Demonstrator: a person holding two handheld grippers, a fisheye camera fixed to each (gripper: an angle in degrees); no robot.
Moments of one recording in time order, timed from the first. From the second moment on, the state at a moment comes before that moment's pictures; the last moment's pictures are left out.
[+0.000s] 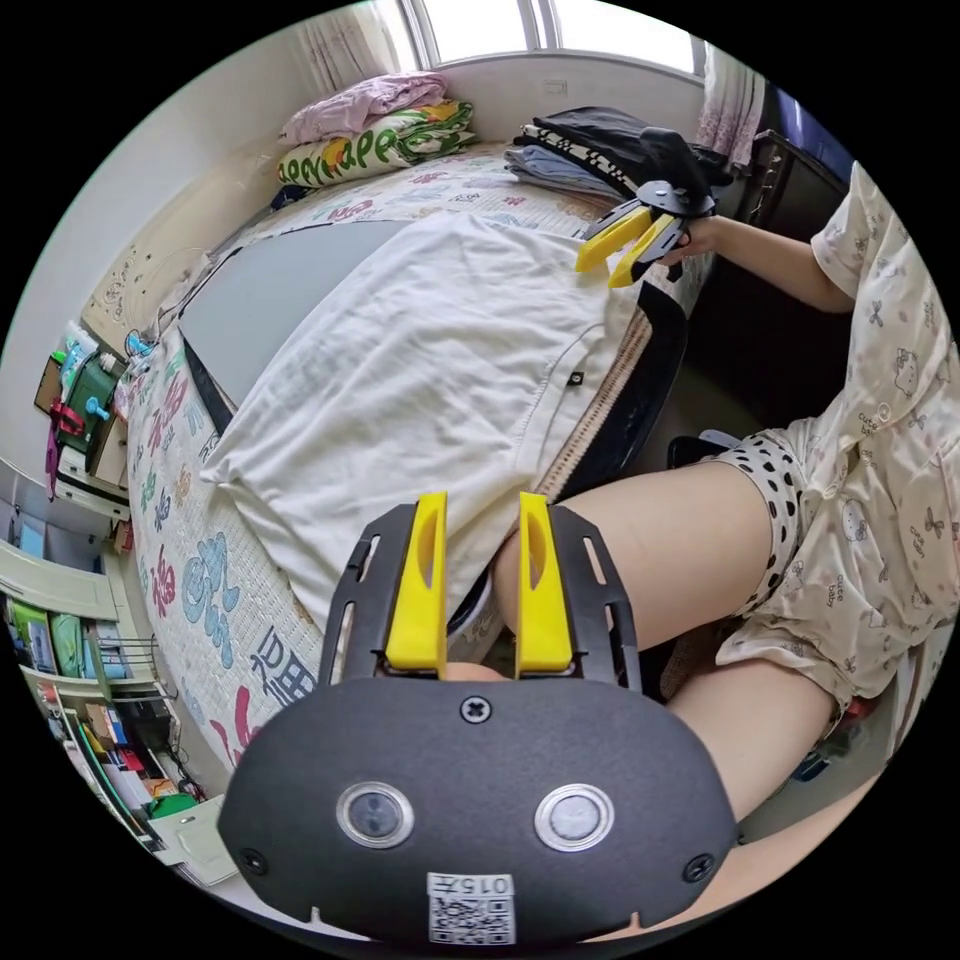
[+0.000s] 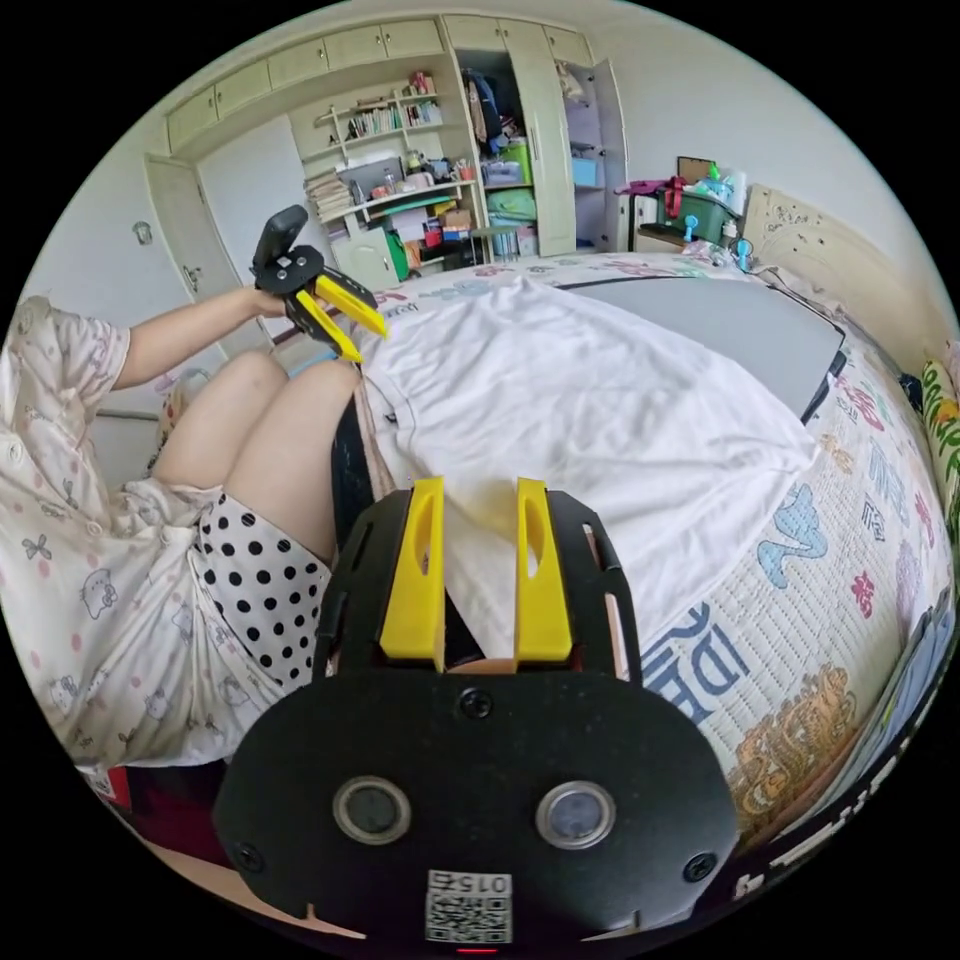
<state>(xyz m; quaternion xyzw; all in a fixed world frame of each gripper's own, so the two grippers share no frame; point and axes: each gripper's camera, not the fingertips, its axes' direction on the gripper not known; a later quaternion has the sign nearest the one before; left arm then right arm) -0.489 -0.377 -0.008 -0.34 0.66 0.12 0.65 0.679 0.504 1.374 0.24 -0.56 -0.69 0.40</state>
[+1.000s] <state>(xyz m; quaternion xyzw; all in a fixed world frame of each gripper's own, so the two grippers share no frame) -0.513 -0.295 0.091 -0.34 0.76 0.02 0.55 0.633 0.535 1.405 0.25 -0.50 -0.69 0.46</state>
